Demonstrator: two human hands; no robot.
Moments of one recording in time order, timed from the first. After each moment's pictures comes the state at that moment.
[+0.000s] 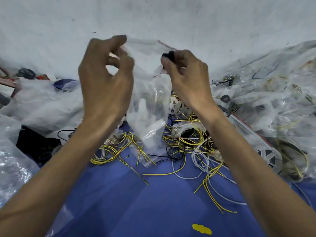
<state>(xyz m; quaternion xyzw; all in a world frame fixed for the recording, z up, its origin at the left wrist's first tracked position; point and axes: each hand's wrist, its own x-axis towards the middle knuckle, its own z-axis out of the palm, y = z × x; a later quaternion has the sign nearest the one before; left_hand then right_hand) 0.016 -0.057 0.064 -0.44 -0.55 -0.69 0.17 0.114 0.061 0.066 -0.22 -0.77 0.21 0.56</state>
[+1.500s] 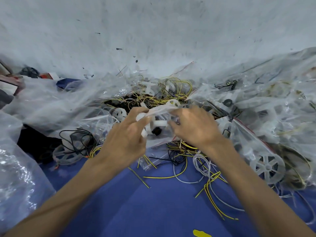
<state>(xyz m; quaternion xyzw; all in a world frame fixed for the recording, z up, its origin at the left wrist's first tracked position) 0.007 -0.065 -0.019 -0.61 -0.73 -0.26 0.15 0.145 0.053 0.011 -0.32 -0.91 -0.08 0.25</state>
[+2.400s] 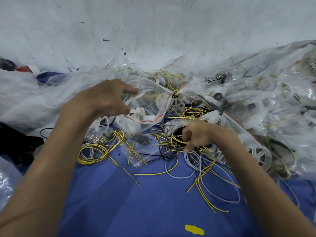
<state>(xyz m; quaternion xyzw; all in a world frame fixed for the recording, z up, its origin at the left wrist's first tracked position) -0.040 -0.026 0.046 -0.59 -0.78 -0.20 -0.01 0.176 0.120 -0.024 -0.36 -0.92 0.11 -0.11</state>
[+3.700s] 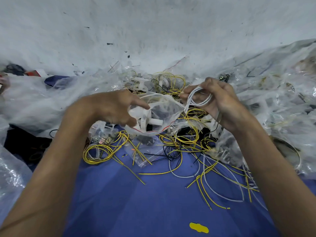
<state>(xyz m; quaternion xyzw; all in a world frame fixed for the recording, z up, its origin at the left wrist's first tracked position) -0.034 -0.034 0.050 -0.68 -0.72 -0.09 -0.12 0.186 0.094 0.031 -0.09 -0.63 0.67 0.39</state>
